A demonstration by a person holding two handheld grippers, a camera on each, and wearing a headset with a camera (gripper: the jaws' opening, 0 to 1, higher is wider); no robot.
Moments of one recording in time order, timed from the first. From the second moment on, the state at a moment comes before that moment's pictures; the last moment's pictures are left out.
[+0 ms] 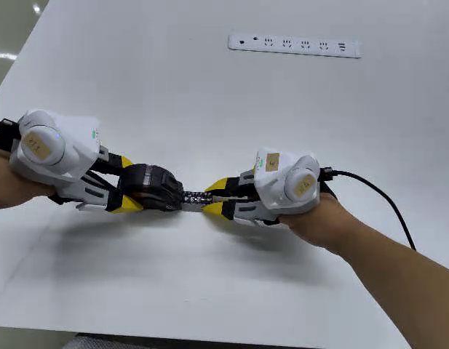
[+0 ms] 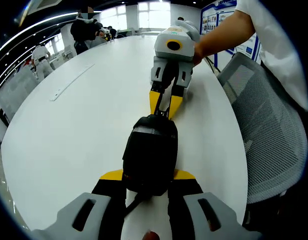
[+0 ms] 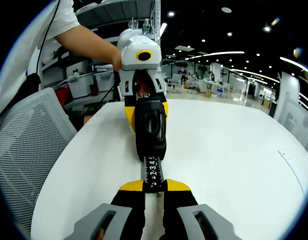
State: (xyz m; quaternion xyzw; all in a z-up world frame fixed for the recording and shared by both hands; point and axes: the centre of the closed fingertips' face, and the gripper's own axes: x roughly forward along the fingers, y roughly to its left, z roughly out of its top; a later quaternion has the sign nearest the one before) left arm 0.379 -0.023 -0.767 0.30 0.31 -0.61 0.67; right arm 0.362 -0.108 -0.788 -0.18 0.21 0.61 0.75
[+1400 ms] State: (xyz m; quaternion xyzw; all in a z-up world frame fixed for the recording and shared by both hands) left arm 0.380 -0.022 -0.769 0.30 0.31 -0.60 0.67; right arm 0.361 -0.130 -0.788 -0.19 0.22 0.60 0.75
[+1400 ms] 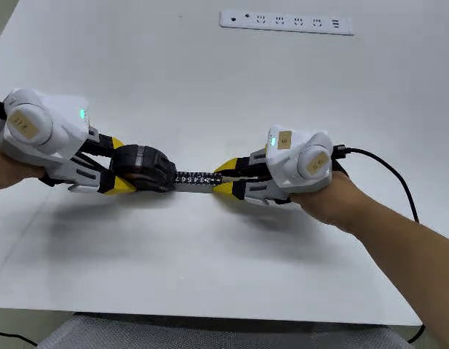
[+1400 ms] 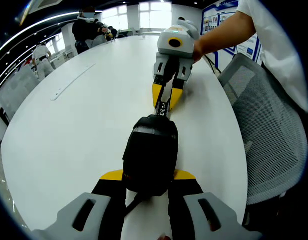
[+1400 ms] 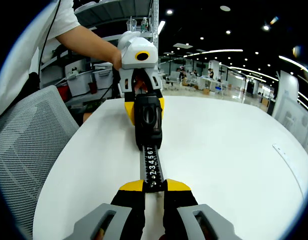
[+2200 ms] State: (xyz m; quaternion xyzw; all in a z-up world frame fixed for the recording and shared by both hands) left arm 0.379 -0.023 -0.767 0.30 0.31 -0.60 0.67; right arm 0.355 -0.133 -0.780 -0.19 0.22 0.60 0.75
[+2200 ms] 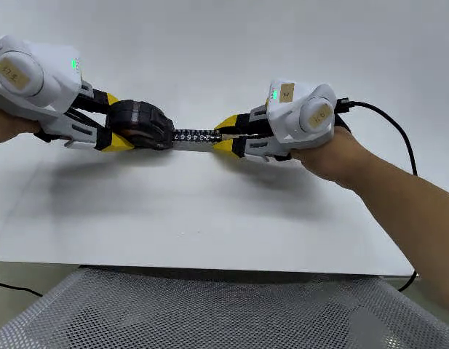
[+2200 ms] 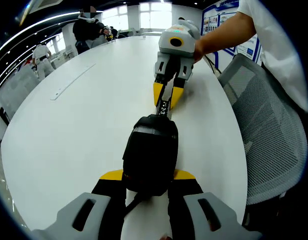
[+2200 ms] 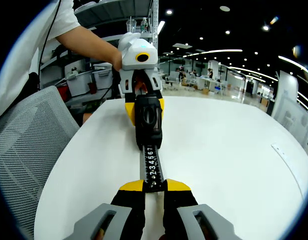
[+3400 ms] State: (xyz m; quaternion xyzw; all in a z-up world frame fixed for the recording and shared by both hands) left arm 0.380 -0.023 -0.769 0.30 0.31 -0.60 0.67; right arm 0.358 -0.155 -0.789 -0.20 0.23 0.59 0.75
